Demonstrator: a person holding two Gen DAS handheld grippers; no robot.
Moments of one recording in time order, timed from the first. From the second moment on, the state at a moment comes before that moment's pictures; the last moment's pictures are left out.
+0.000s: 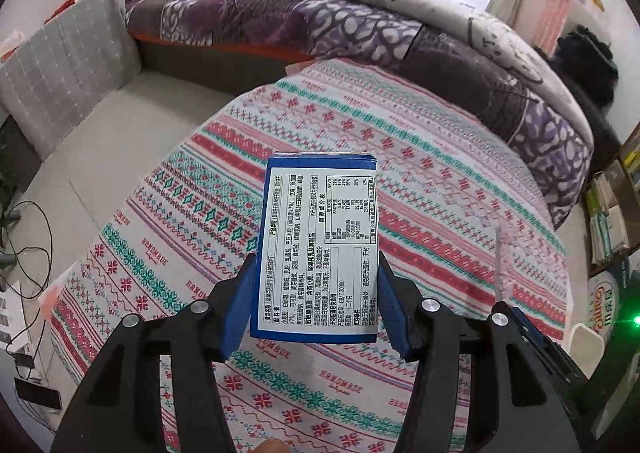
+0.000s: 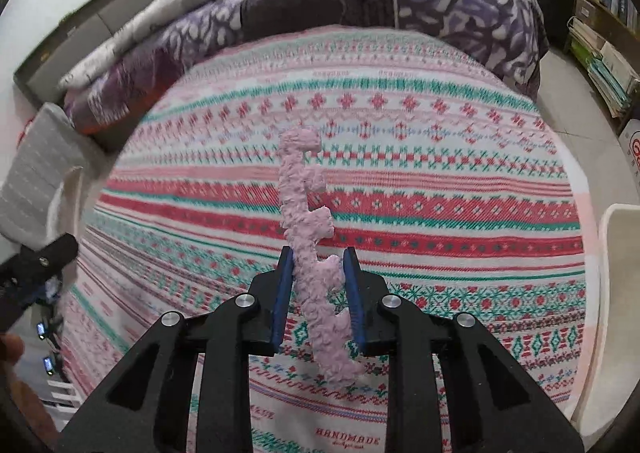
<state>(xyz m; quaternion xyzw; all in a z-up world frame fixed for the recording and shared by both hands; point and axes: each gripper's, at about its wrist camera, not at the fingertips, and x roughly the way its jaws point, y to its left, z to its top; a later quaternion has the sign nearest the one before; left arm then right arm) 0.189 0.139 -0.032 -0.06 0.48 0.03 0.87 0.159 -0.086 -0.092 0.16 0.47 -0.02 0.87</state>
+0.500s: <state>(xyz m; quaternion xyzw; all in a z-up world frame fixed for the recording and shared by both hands) 0.167 0.088 -0.012 -0.02 0.44 0.00 0.90 0.126 -0.139 -0.052 0.19 0.43 -0.04 0.88</state>
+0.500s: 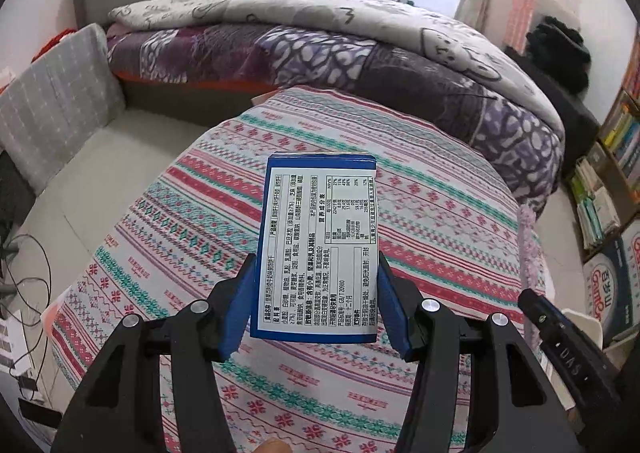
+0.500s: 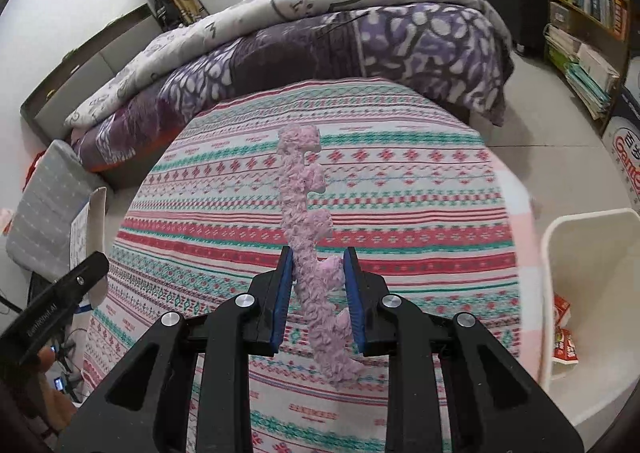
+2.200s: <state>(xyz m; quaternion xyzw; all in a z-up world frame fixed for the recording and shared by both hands) 0.028 -0.198 -0.018 0.07 0.43 -0.31 0.84 -0.073 -0.385 0.031 0.24 0.25 -0.37 0.86</state>
